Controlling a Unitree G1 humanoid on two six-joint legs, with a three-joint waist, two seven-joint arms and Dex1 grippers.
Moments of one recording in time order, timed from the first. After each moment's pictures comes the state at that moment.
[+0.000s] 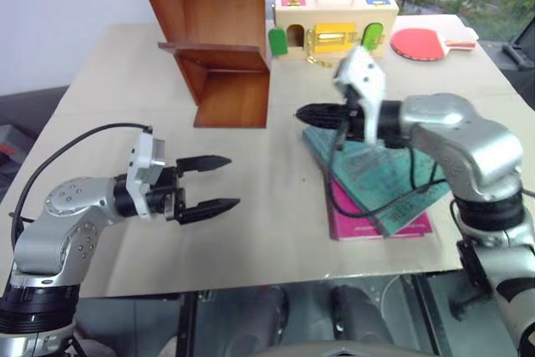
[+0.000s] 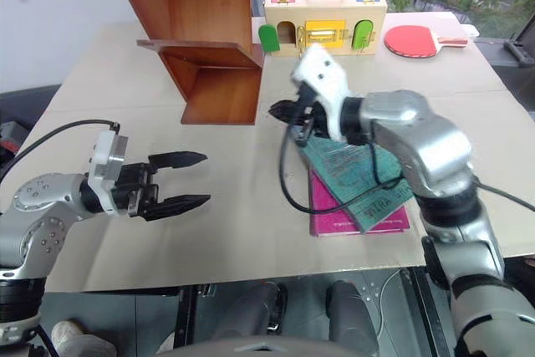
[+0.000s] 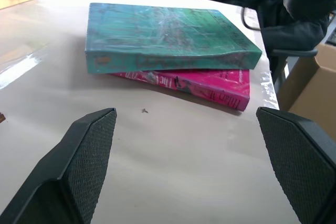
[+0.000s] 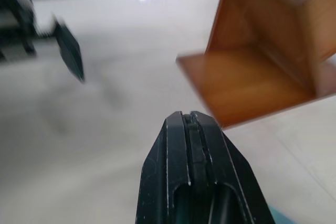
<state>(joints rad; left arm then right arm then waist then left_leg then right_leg) -0.13 0.82 0.23 -0.23 -0.72 0.43 -1.21 -0.76 -0.50 0.09 -0.42 0.48 0.93 0.78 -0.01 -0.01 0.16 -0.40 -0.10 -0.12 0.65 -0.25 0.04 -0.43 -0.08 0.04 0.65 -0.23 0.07</state>
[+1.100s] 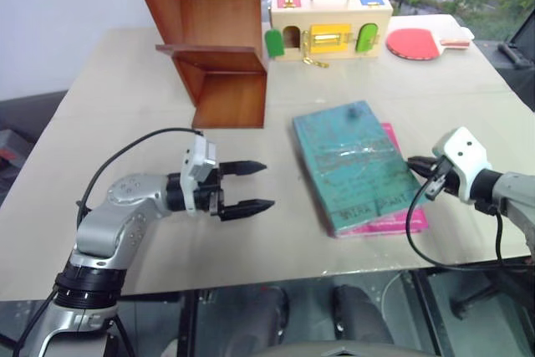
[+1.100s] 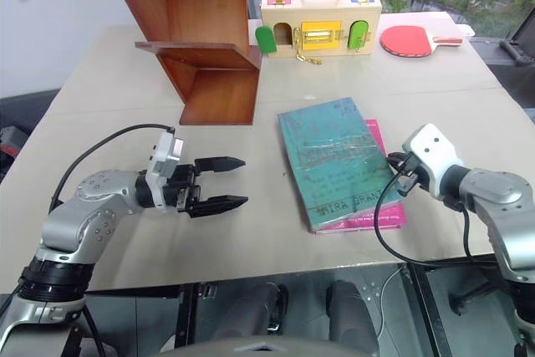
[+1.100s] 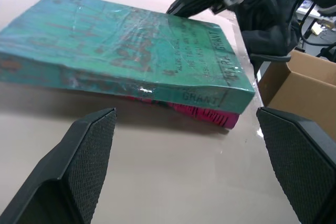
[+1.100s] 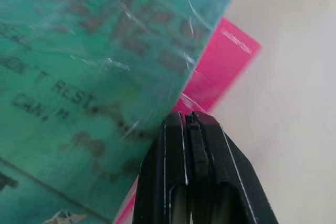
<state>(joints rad) -0.24 0.72 0.03 -0.18 -0.63 0.45 -1.21 -0.15 -0.81 -0.13 -0.40 0.30 0.65 0.73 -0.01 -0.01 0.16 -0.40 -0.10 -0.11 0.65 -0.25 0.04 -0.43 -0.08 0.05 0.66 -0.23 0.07</state>
